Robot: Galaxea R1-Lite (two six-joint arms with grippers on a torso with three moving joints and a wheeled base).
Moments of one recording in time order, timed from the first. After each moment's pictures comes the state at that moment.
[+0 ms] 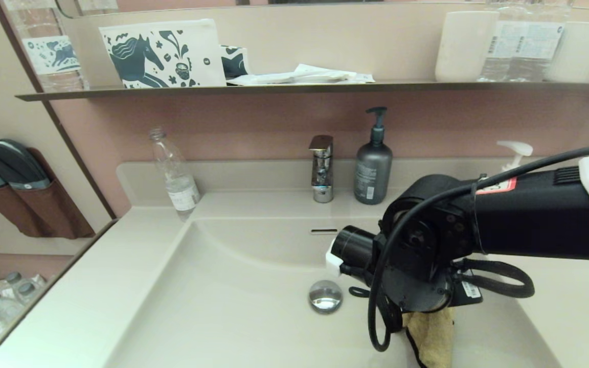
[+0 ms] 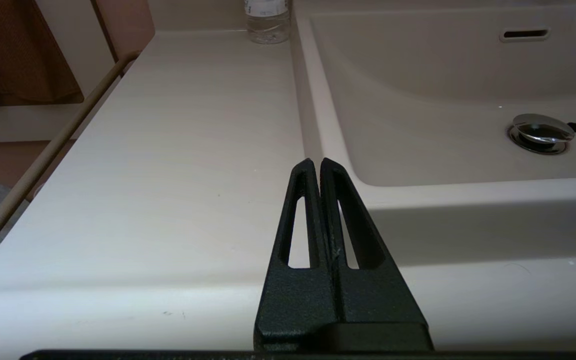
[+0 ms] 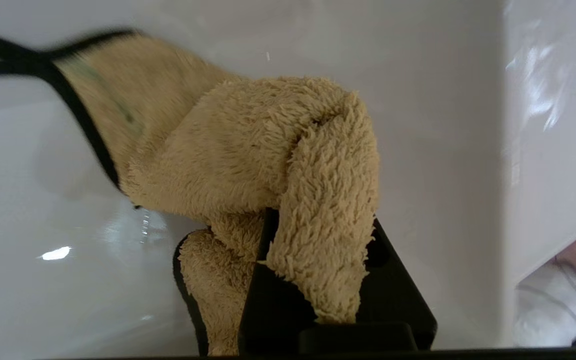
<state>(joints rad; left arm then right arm) 0.00 0.00 0.00 0.02 -0.03 0.04 0.83 2.11 -1.67 1.17 -0.74 0.94</state>
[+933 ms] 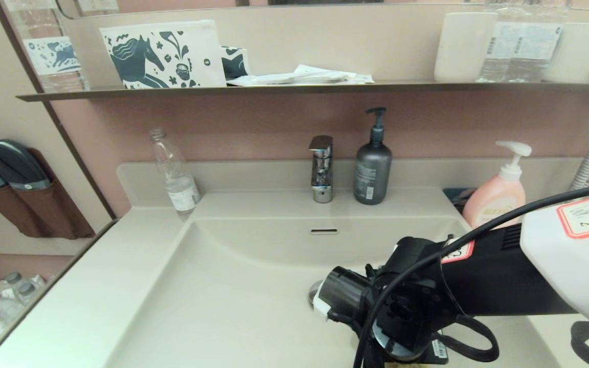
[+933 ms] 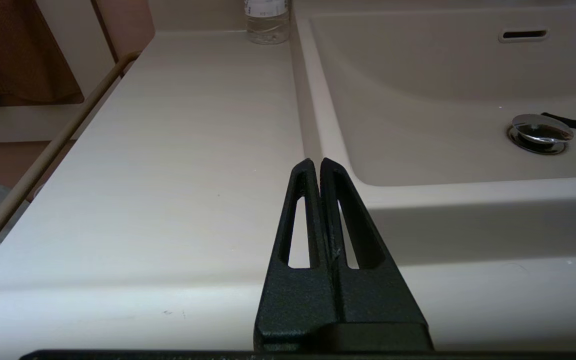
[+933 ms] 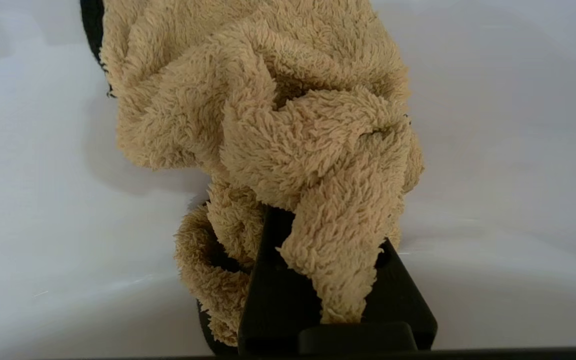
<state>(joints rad) 0.00 0.00 0.00 0.02 -0.03 0.04 0.91 2.14 -1.41 0.79 -0.41 1.03</state>
